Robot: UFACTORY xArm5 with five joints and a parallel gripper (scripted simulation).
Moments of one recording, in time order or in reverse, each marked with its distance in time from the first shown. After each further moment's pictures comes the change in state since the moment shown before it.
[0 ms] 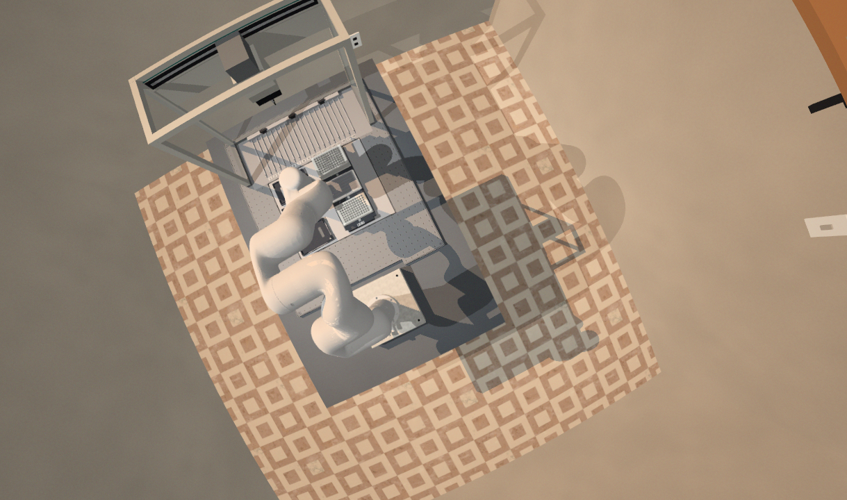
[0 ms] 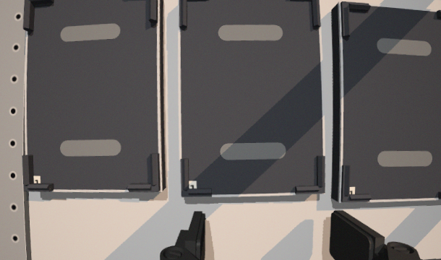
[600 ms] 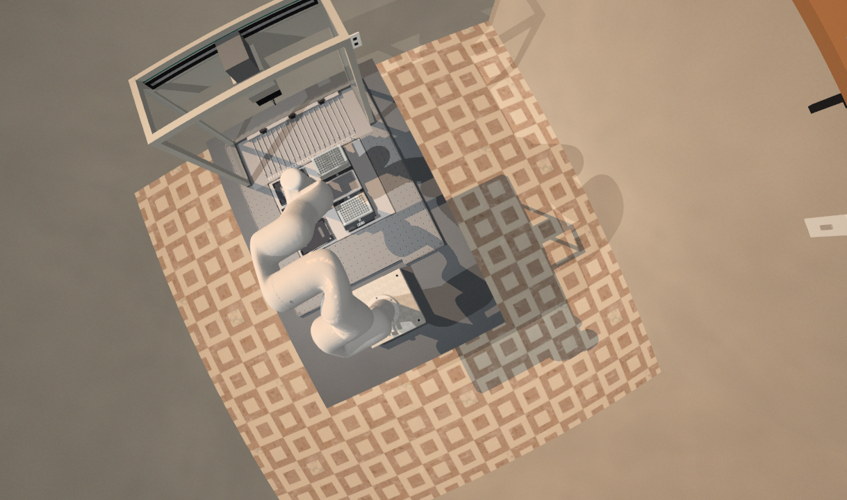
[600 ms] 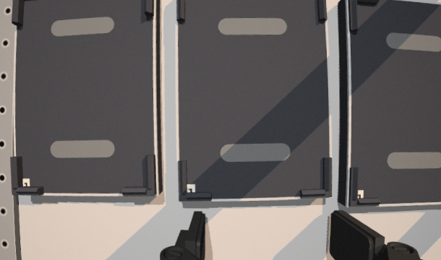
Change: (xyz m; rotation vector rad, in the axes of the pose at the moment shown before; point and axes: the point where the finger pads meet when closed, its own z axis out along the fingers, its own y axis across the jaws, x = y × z) arm 0.000 0.000 0.009 0.000 0.000 0.000
